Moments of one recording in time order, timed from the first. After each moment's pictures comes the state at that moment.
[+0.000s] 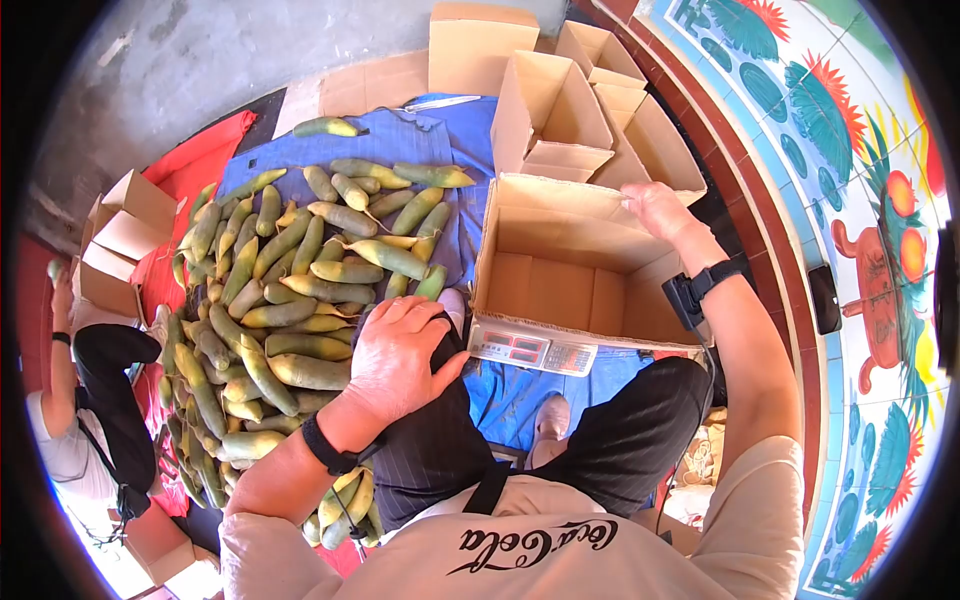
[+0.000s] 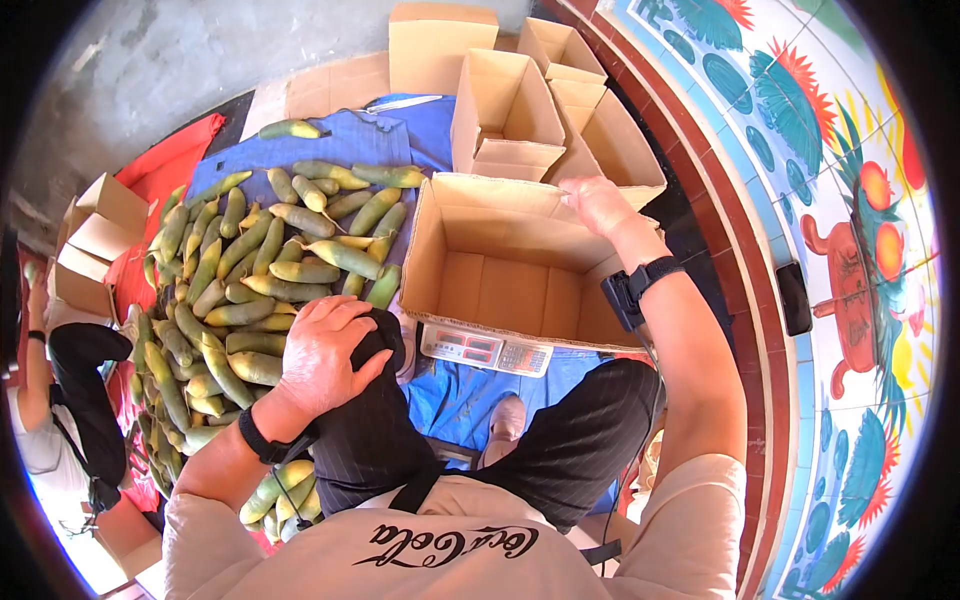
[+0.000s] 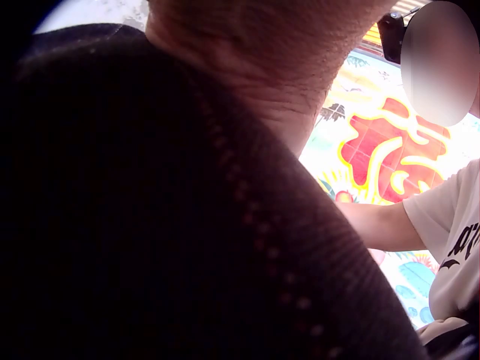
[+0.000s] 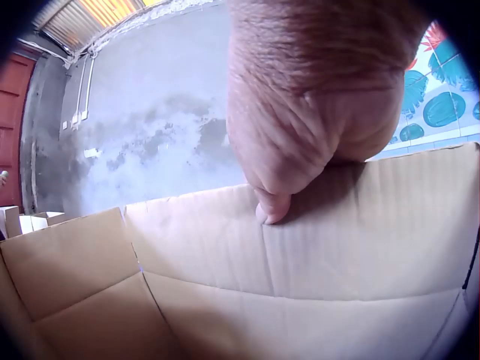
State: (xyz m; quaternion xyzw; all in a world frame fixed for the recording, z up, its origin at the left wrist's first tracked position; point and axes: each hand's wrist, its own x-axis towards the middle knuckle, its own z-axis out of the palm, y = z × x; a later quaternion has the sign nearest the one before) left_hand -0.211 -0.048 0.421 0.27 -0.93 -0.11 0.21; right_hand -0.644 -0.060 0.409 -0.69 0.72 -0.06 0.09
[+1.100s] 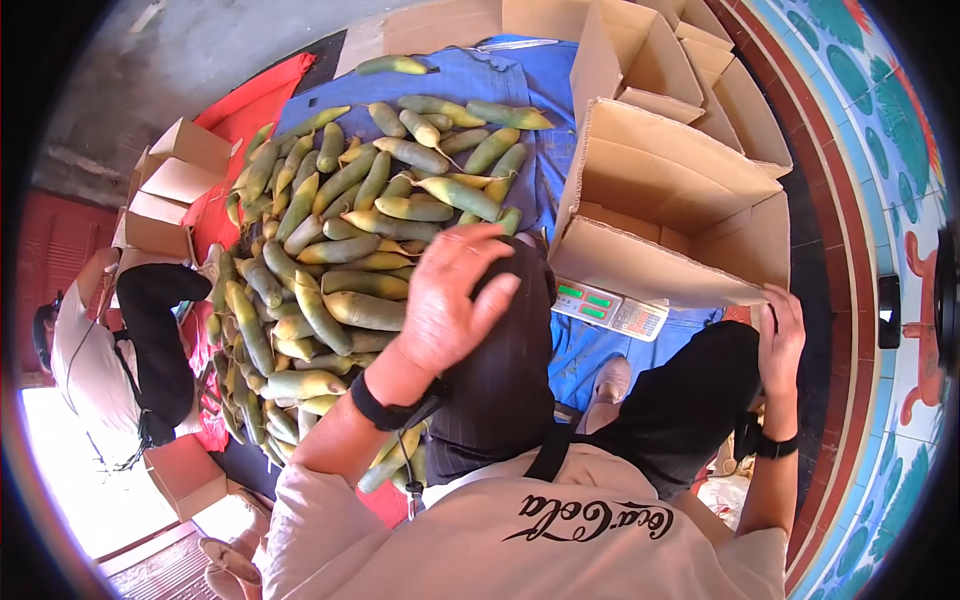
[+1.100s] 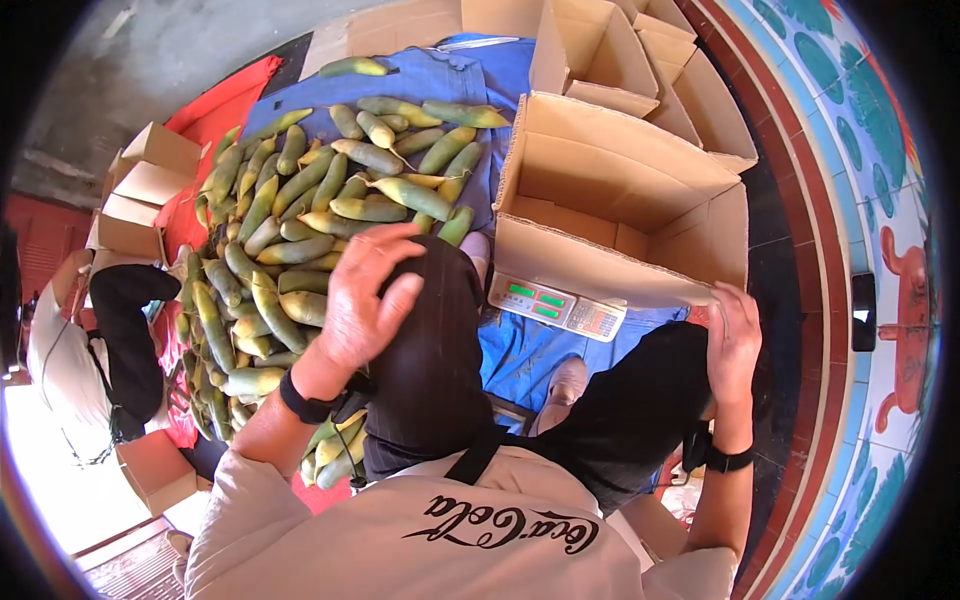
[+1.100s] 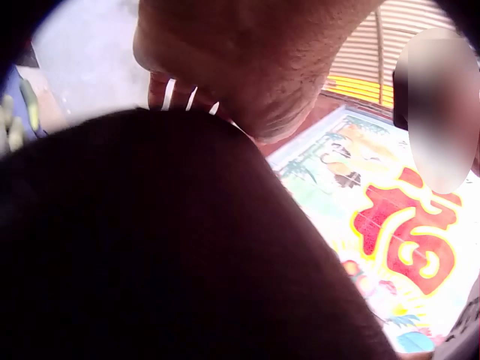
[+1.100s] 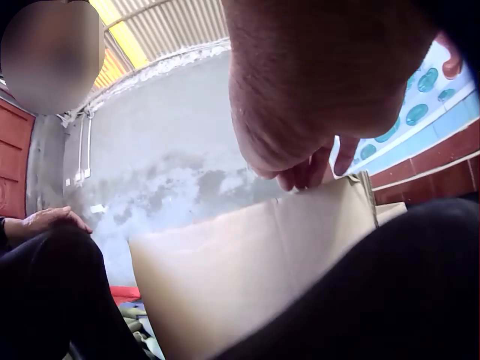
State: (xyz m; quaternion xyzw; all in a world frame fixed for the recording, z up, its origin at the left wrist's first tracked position) left_hand -0.190 -0.059 0.405 0.30 -0.87 -0.21 0.33; right_hand -0.566 0.141 0.404 -0.60 0.76 -0.24 -0.05
